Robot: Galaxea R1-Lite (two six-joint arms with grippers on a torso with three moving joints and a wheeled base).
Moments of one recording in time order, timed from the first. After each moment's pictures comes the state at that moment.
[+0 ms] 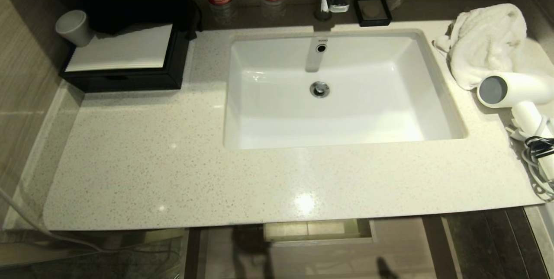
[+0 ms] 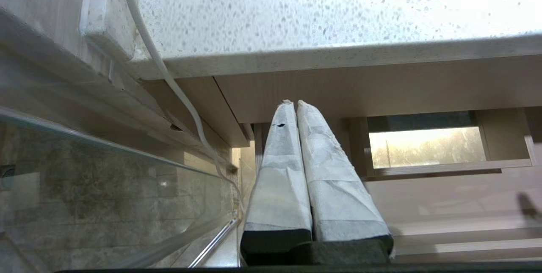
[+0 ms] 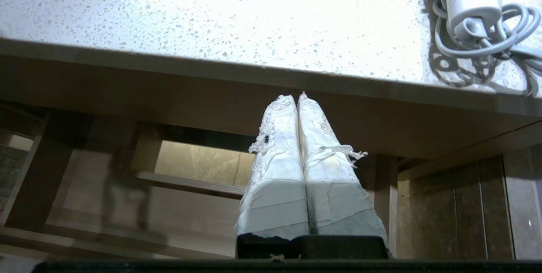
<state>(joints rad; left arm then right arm) 0.00 0.00 0.00 0.00 0.00 0.00 0.14 0.00 0.00 -0.11 0.03 -0.10</state>
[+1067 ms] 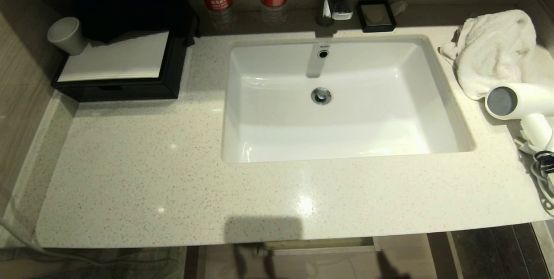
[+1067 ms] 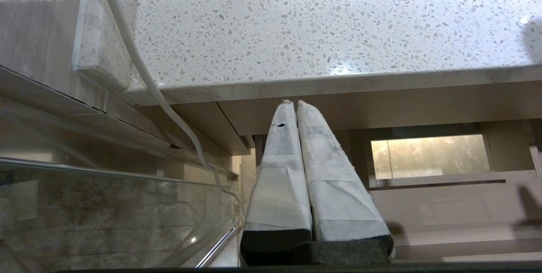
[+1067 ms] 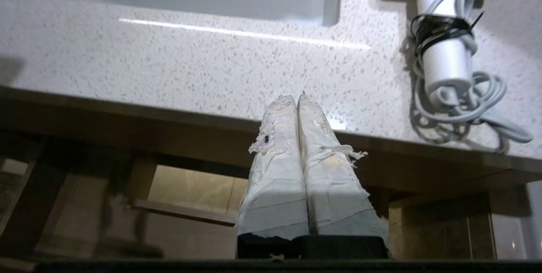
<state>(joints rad) 0.00 0.00 0.00 0.00 0.00 0.00 0.14 0.00 -0.09 -0.08 0.03 -0.12</state>
